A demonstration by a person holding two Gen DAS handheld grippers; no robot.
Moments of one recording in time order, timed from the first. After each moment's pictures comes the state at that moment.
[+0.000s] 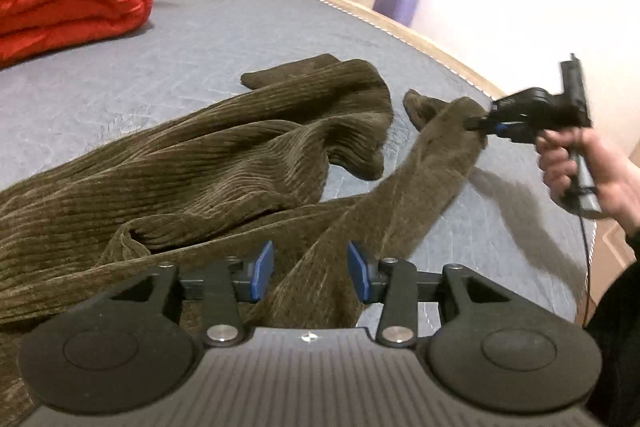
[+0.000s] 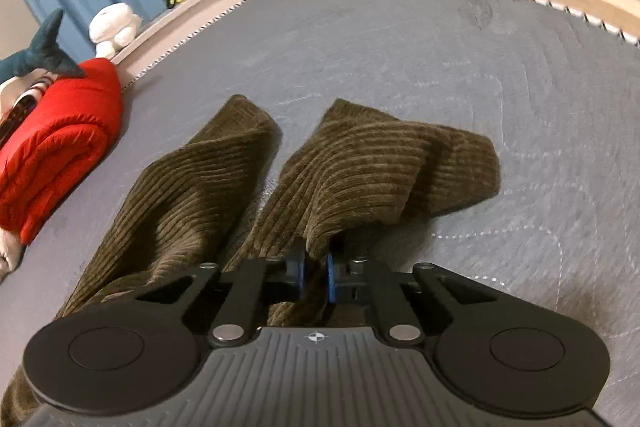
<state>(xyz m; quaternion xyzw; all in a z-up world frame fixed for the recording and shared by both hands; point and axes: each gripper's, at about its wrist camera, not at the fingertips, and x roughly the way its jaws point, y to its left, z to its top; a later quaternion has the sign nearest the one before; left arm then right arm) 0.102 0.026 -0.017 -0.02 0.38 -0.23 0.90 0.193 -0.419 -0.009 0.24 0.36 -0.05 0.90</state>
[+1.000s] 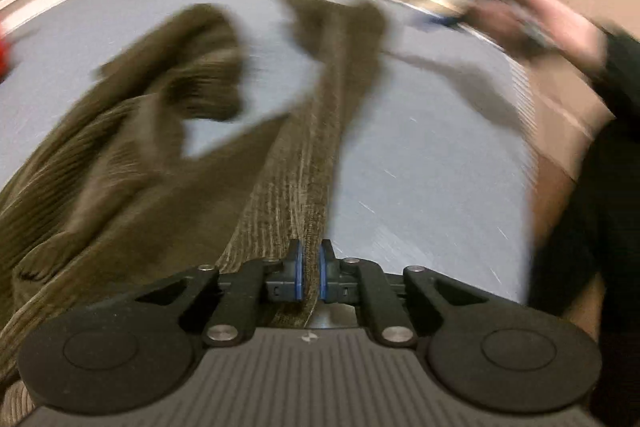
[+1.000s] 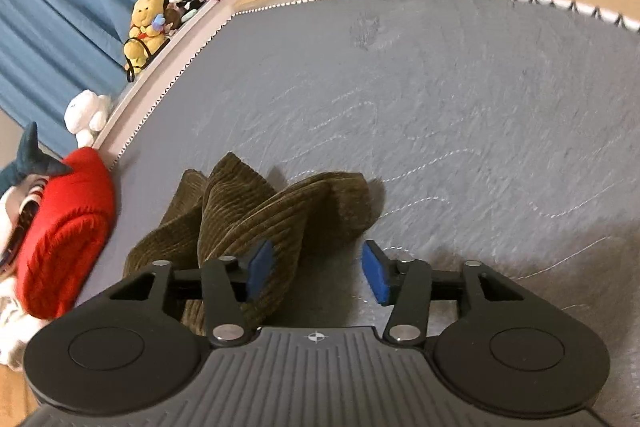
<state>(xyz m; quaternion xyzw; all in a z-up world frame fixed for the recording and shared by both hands) 0.059 -0.040 -0.037 0.16 0.40 -0.42 0.80 0.125 -0.542 0.003 0.38 0.33 -0.09 0.86</state>
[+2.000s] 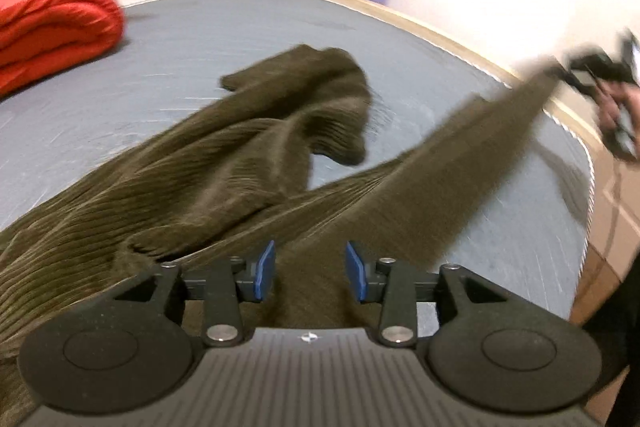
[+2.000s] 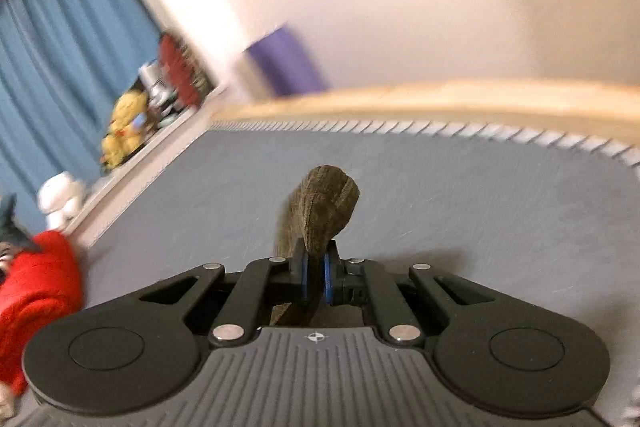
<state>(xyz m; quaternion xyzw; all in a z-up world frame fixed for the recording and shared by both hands) 0.090 0.020 0.003 0.04 0.39 -0.24 0.89 0.082 -0.548 0.054 0.30 0.19 -0.23 0.91</state>
